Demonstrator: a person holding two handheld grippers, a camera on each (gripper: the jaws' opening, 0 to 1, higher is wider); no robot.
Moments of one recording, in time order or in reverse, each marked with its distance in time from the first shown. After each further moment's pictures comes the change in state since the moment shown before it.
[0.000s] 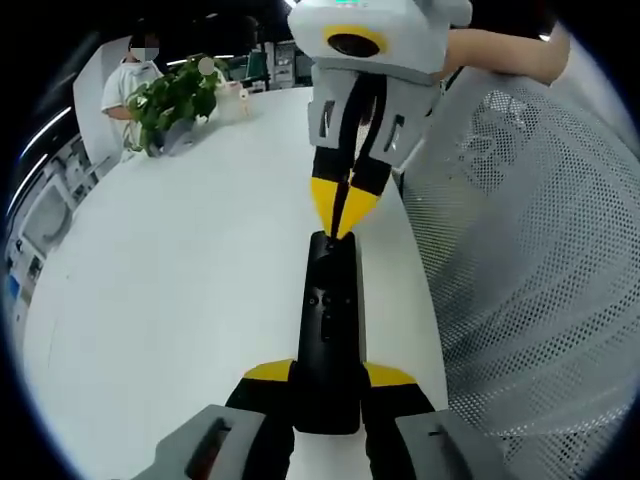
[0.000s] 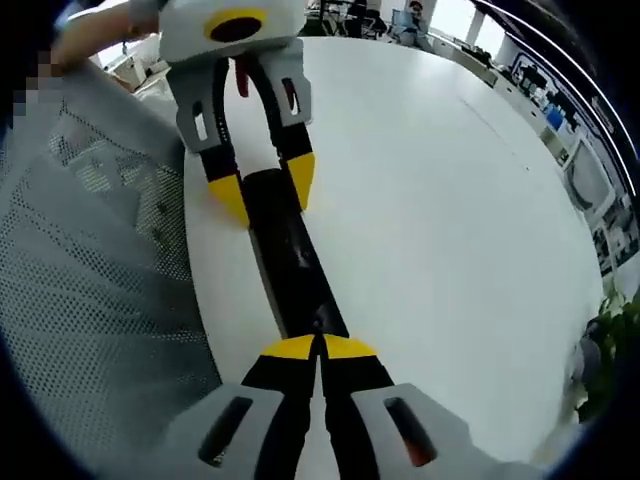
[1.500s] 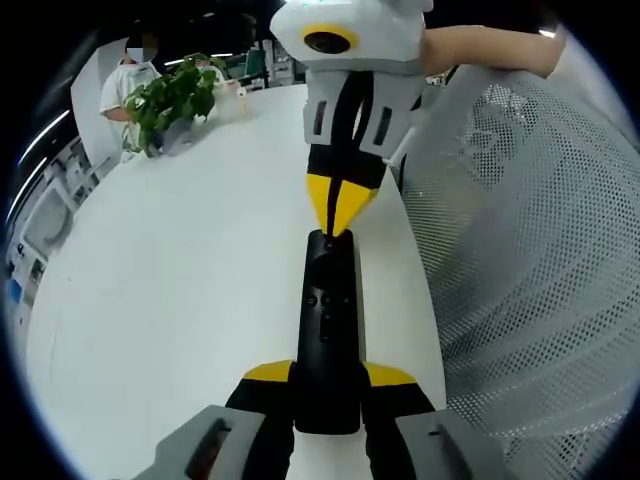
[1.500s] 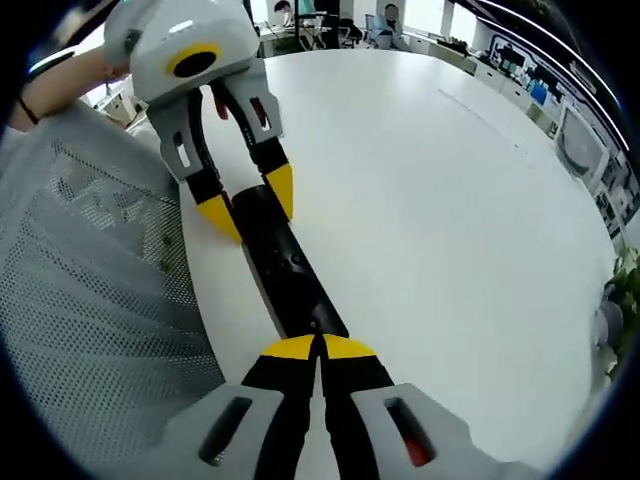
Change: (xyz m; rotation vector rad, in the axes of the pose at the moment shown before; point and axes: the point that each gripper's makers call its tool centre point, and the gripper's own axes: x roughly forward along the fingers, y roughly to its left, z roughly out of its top) left arm 0.000 -0.003 0.000 0.007 0.017 0.013; right arm -0.001 -0.002 -0.001 0.161 -0.089 0.049
